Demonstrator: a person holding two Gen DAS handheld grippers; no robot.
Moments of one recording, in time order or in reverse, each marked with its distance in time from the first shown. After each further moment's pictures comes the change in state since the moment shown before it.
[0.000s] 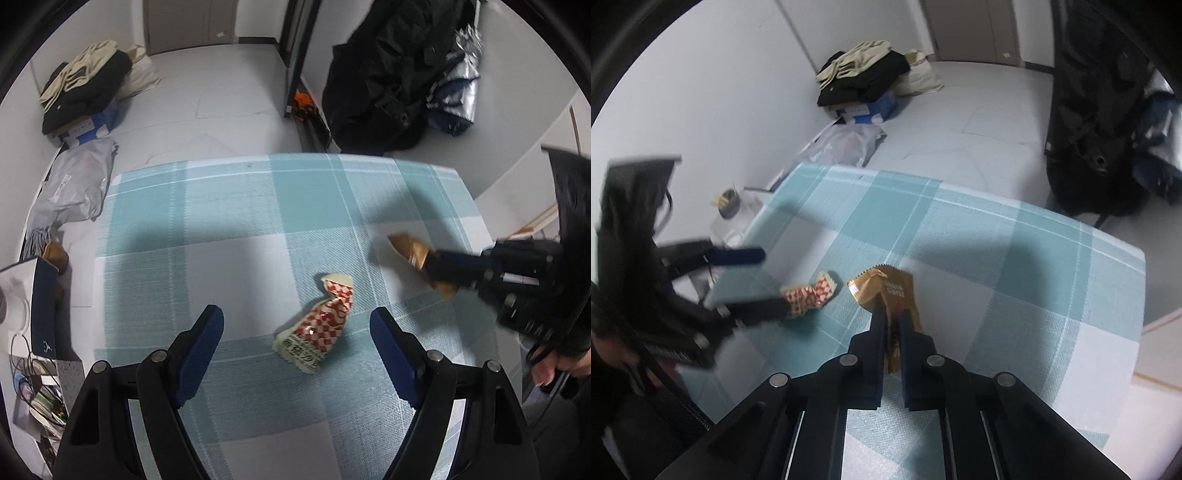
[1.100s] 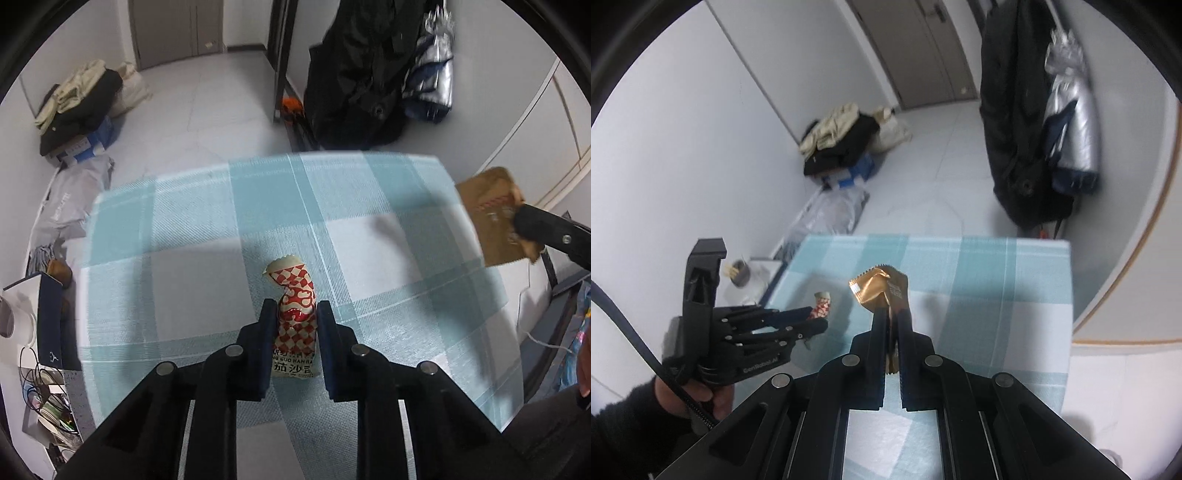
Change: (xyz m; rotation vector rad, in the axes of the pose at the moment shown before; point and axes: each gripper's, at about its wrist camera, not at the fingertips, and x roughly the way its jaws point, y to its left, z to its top) left arm -0.011 -0.033 -0.004 0.048 -0.045 0.037; right arm -0.112 -0.002 -0.034 0.151 -0.247 -0.022
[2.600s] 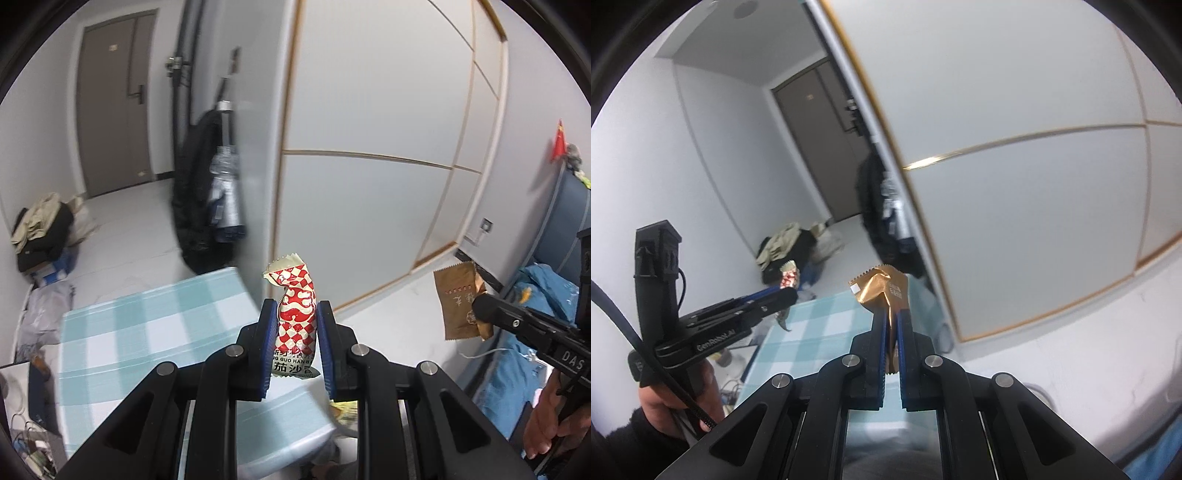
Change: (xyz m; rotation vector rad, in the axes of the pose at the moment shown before) left arm -0.167 -0.219 -0.054 0.246 -0.426 -0.191; right arm -0.304 -0.042 -0.172 0.217 -0.438 -0.239
